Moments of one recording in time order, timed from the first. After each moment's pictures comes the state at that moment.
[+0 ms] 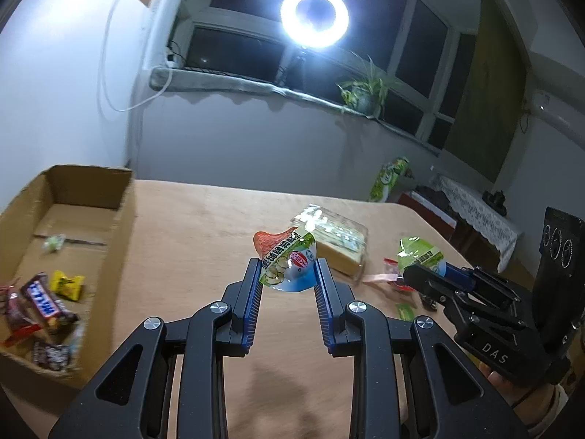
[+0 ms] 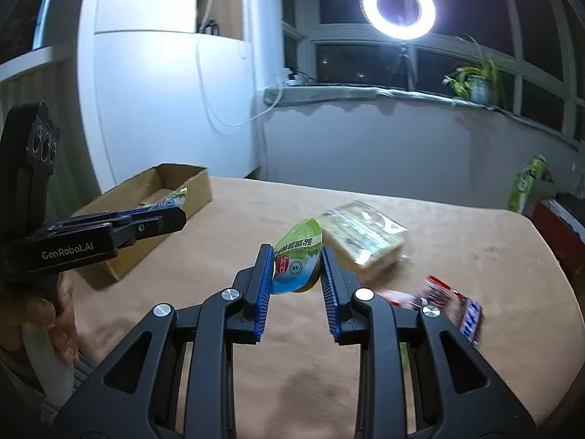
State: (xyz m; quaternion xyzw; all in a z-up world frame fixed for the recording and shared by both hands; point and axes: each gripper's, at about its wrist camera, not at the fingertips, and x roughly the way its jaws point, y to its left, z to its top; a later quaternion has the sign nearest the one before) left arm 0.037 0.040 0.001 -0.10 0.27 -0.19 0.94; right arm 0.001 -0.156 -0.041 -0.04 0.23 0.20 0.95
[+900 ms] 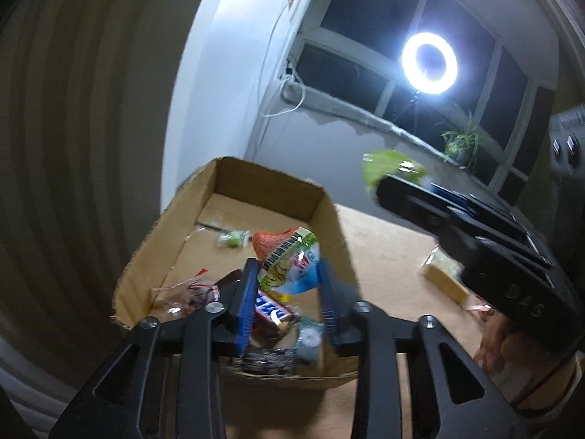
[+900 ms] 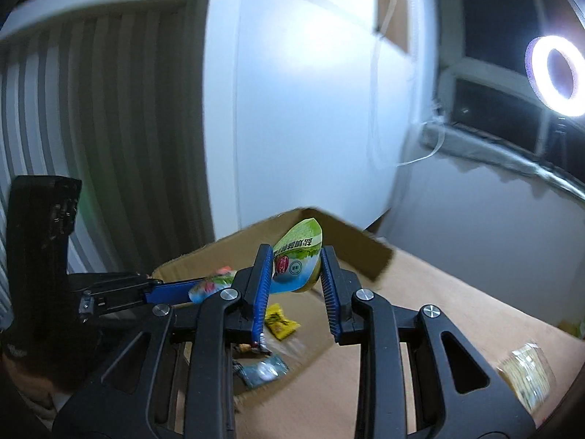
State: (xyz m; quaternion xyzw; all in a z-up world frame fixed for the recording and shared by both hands) left arm 0.018 0.203 -0.016 -0.16 0.27 -0.02 0.95; right arm 0.055 0.093 -0.017 -0.14 0.19 0.39 0.89
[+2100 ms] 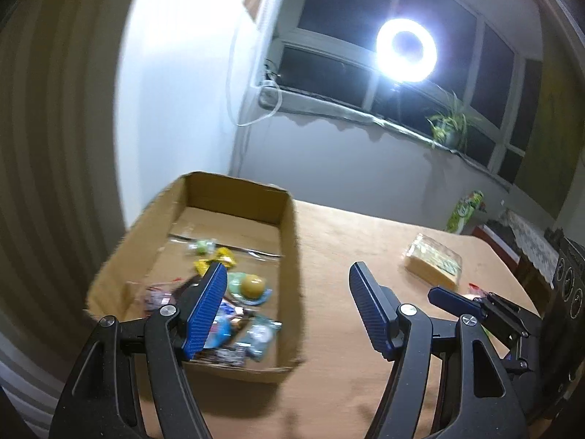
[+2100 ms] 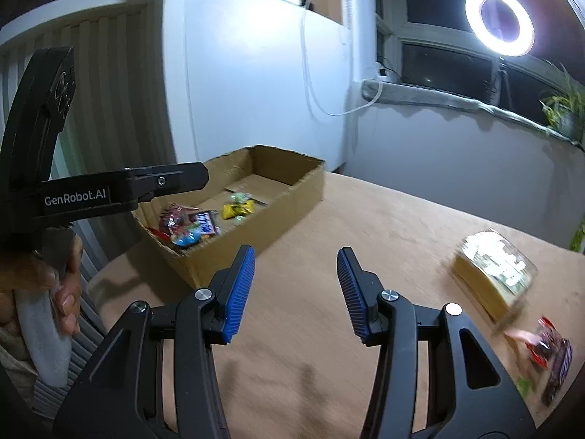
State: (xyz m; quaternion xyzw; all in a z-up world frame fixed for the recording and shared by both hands) left arm 0.016 0.141 0.010 -0.10 0.26 -0.04 0.96; right arm 0.001 -0.054 -0.063 -0.07 0.23 0.30 0.92
